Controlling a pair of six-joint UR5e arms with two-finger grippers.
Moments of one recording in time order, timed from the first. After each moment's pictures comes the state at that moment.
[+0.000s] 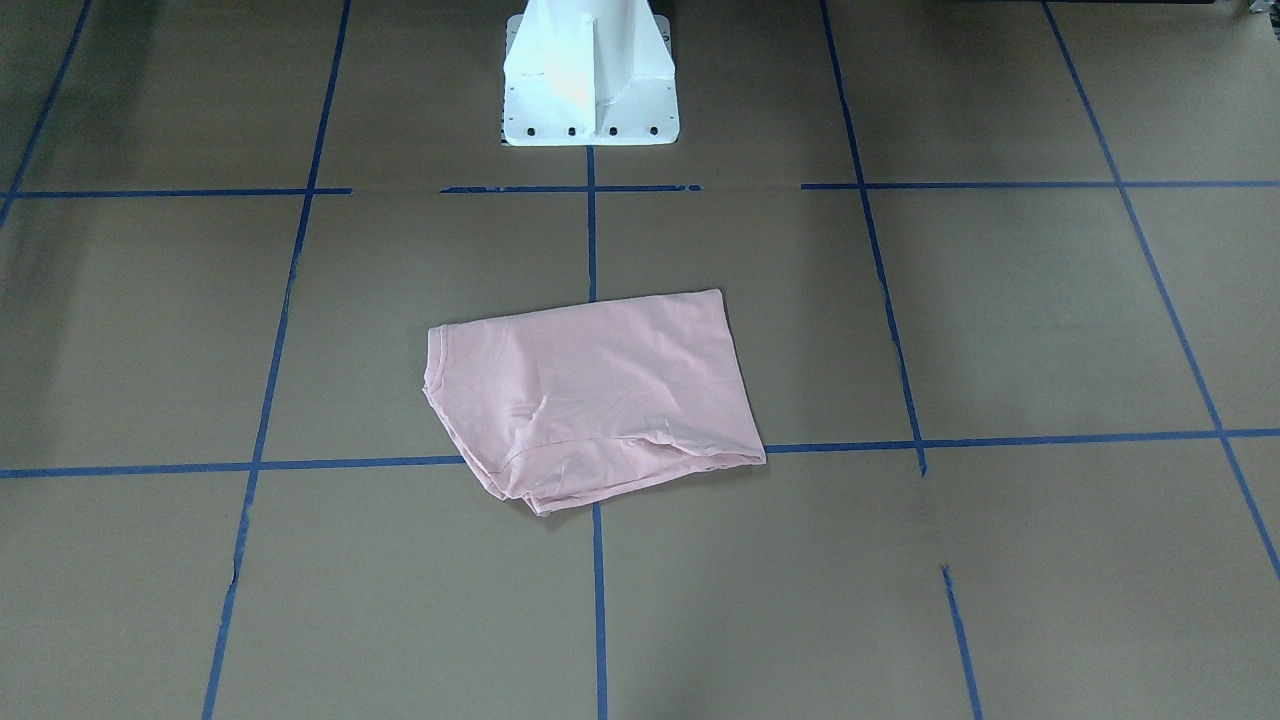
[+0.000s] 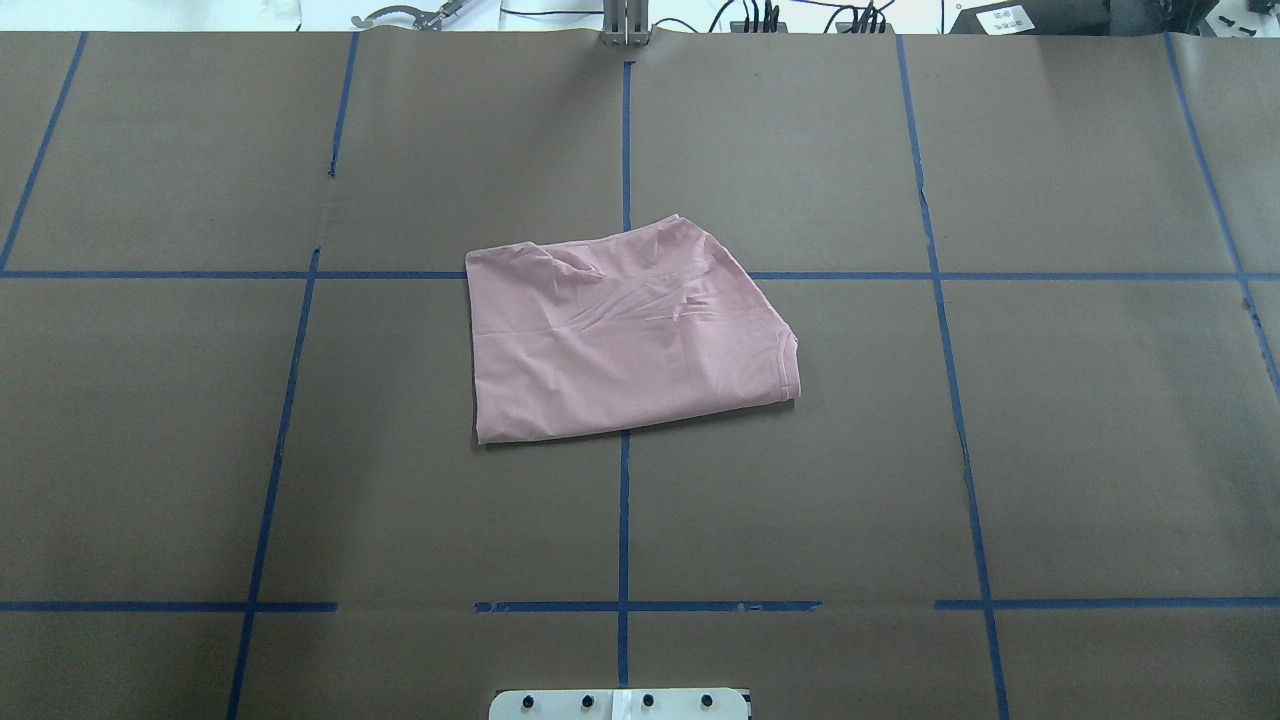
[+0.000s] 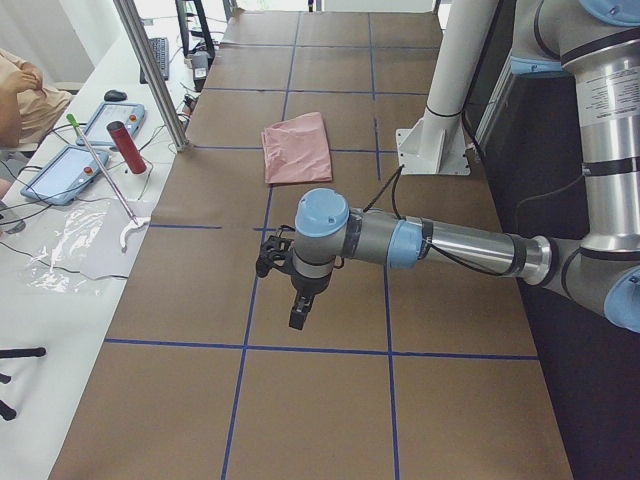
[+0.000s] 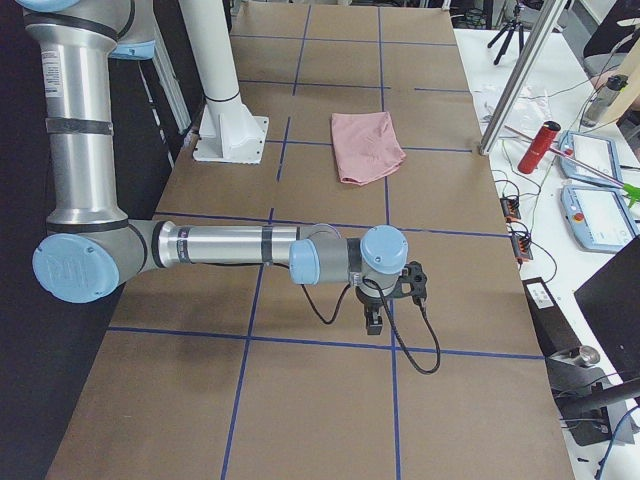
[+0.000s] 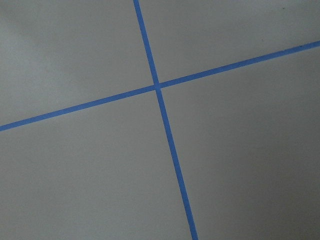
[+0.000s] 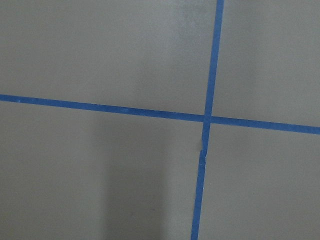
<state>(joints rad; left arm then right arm) -1.58 -1.35 -1.95 -1.60 -2.29 0.13 1.54 -1.56 1.60 -1.52 2.43 -0.01</state>
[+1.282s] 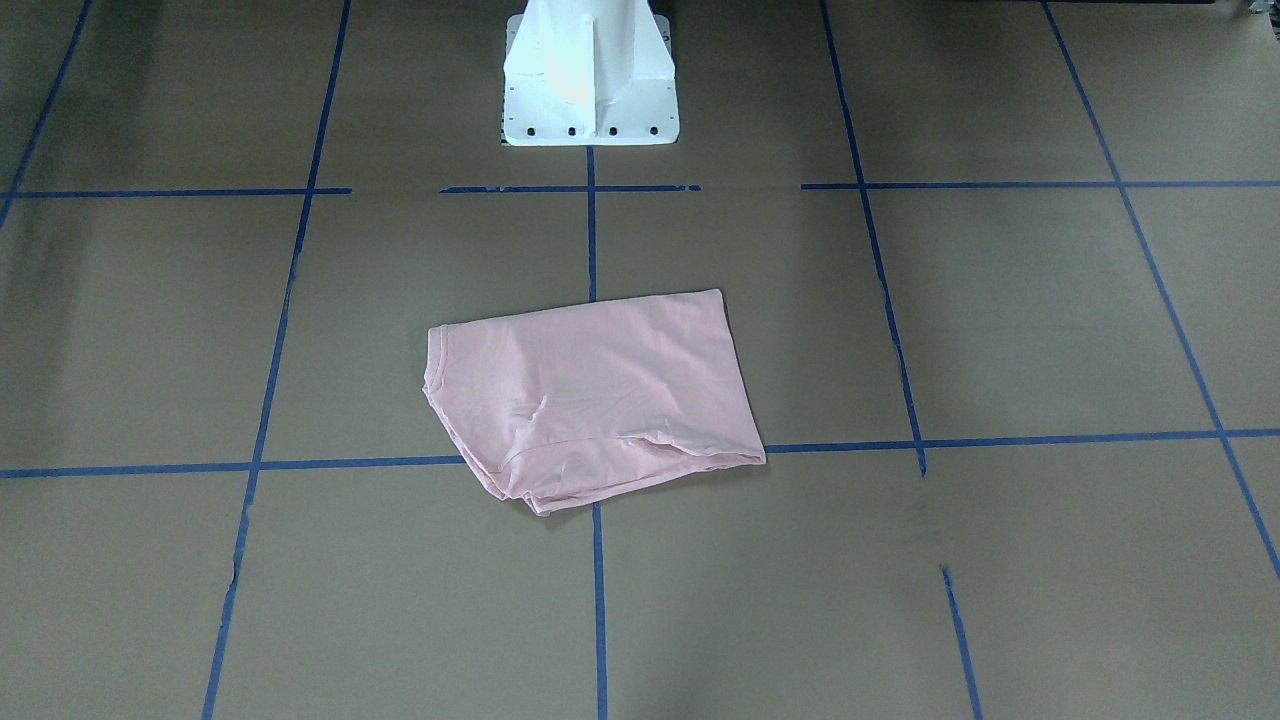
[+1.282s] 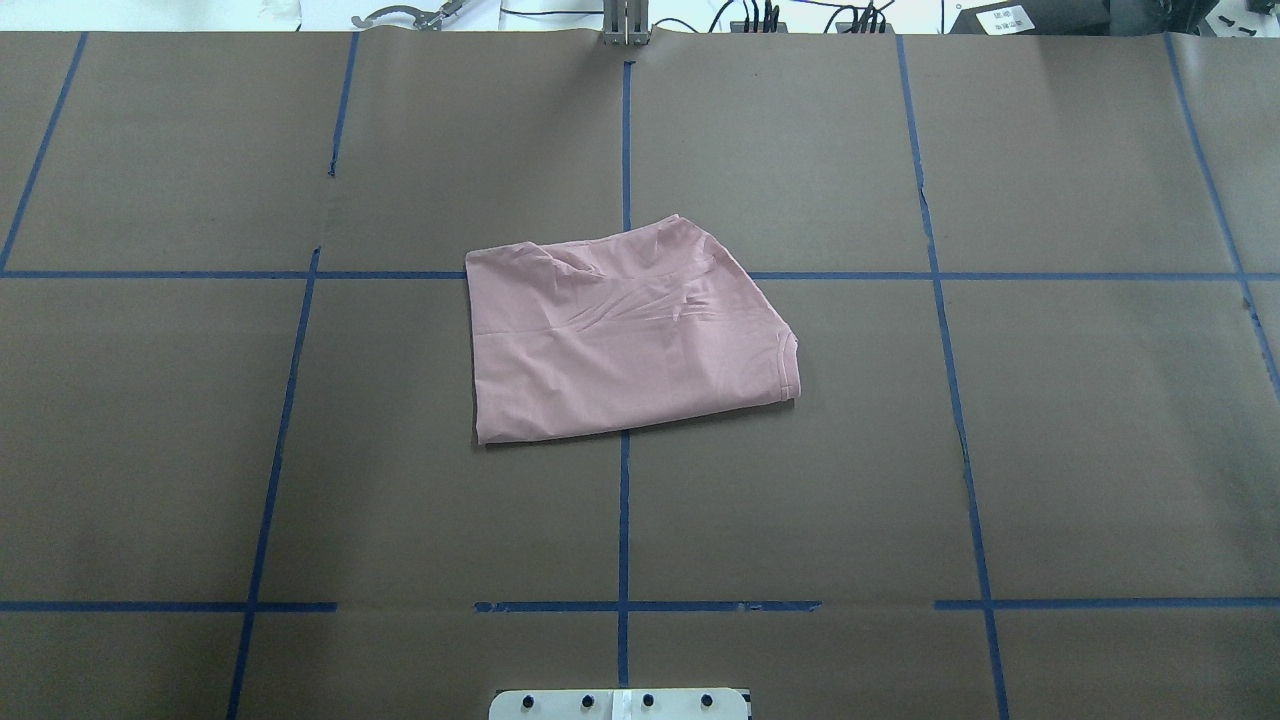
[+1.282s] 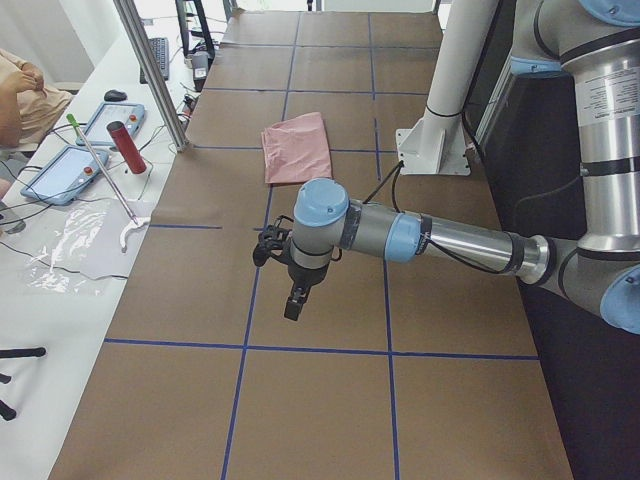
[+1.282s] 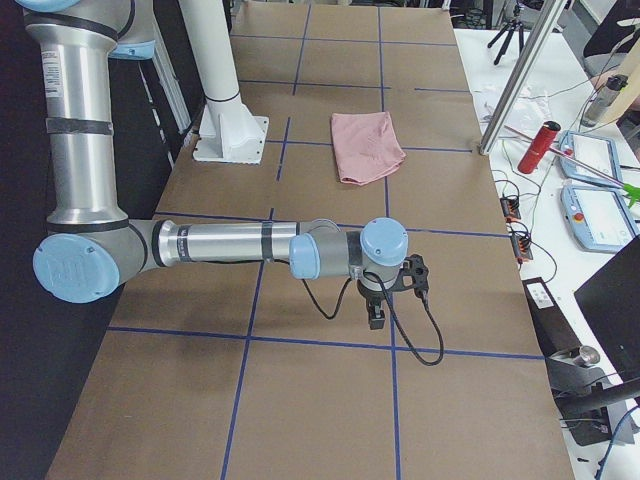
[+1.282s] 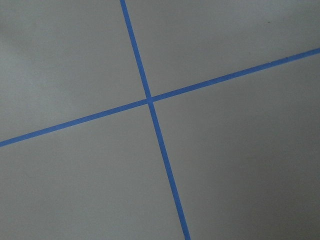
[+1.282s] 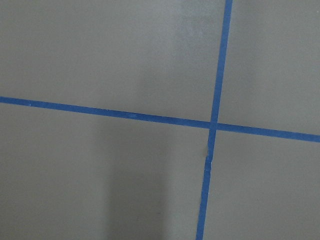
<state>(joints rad) -1.58 -1.37 -1.97 -1.60 -2.29 0.13 1.54 -1.56 1.63 -1.52 2.43 0.00</state>
